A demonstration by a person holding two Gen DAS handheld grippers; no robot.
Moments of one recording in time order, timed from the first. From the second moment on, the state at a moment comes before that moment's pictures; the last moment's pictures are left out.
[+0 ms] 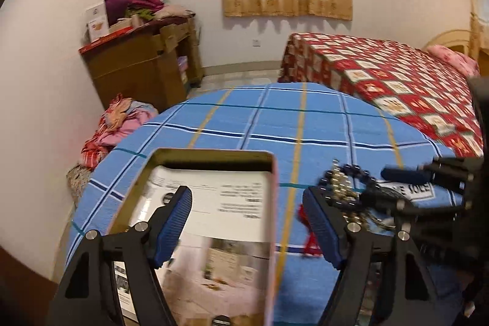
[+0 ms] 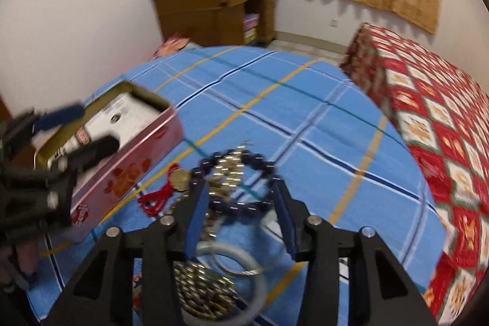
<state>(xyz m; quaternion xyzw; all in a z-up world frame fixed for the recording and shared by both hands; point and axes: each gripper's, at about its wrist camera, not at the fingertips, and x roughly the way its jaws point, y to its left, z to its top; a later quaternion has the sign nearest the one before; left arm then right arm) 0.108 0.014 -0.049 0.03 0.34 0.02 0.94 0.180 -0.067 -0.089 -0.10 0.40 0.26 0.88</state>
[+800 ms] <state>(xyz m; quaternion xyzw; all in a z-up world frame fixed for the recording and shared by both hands) 0.097 -0.010 -0.057 0.05 0.35 -0.02 0.94 0.162 -0.103 -0.084 -0.05 0.36 0.23 0.90</state>
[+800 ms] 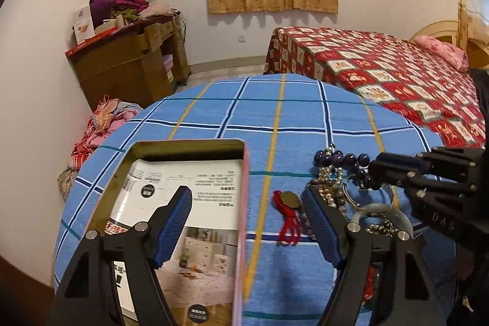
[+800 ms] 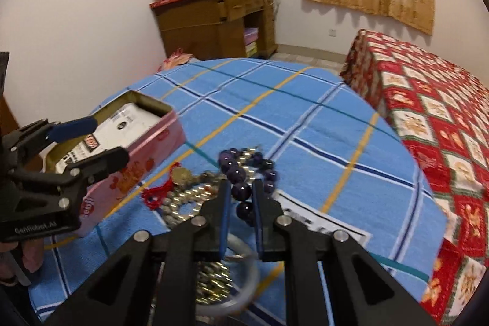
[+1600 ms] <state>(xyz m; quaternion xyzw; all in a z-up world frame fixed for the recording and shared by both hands) 0.116 -0.056 -0.078 0.06 0.37 -0.06 0.92 0.145 -0.171 -0.112 0.03 0.36 0.13 0.92</state>
